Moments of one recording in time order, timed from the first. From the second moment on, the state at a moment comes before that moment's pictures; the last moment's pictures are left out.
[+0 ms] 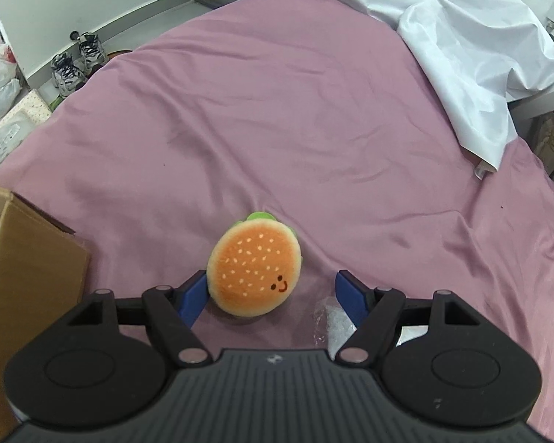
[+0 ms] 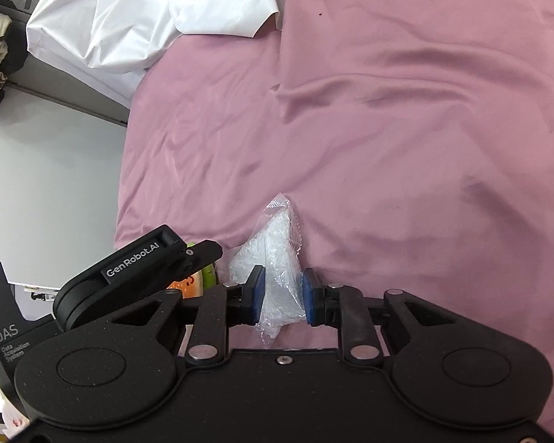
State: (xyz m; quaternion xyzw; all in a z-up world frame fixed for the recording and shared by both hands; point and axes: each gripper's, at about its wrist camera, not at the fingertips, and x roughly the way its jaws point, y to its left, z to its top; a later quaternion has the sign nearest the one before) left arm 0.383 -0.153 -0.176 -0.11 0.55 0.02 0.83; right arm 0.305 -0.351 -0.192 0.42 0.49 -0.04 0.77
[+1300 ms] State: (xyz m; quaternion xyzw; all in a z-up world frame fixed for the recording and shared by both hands) left arm 0.287 -0.106 -0.071 -0.13 0.45 0.05 0.88; right arm 0.270 -0.322 -0.104 0.37 0.38 0.07 0.84
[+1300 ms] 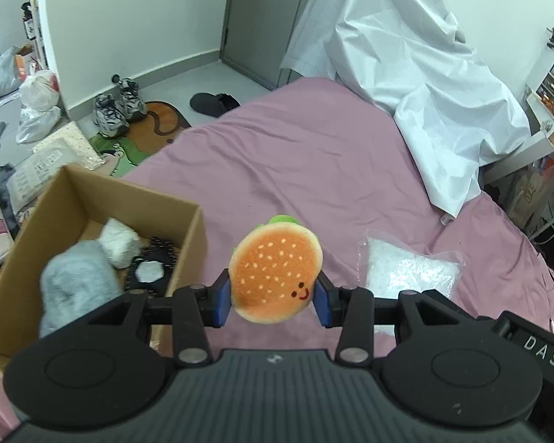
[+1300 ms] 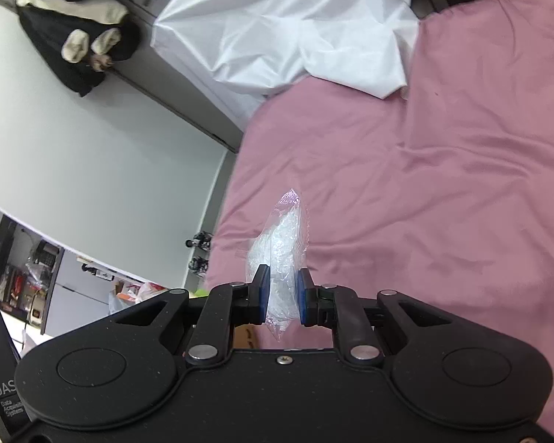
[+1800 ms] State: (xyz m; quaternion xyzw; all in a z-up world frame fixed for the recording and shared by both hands) left arm 0.248 -0.075 -0.038 -0.14 0.42 0.08 0.89; right arm 0.249 -0.304 -0.070 0.33 0.35 0.13 0.87
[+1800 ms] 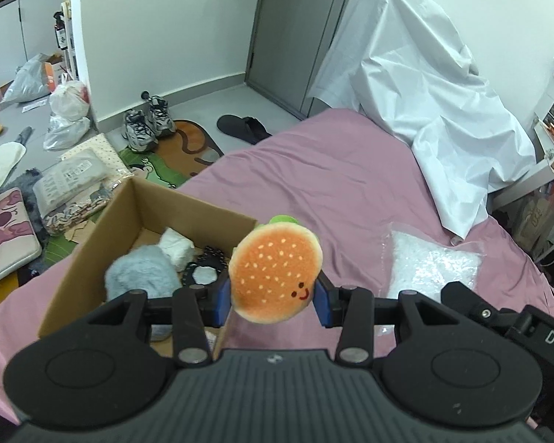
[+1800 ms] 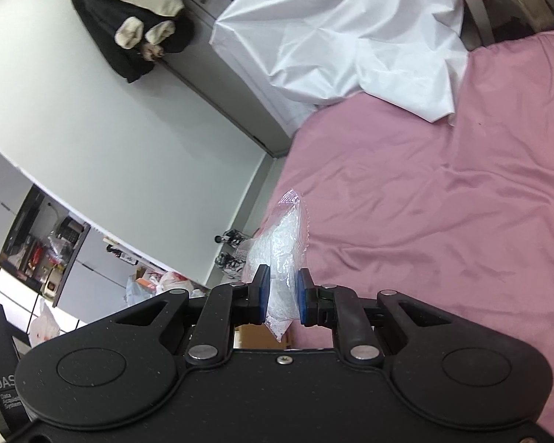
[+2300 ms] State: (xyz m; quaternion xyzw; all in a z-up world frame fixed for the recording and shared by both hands) left arm 0.233 -0.040 -0.024 -0.15 0.40 0.11 0.90; right arm 0.239 -0.290 -0.048 0.32 0.32 0.15 0.88
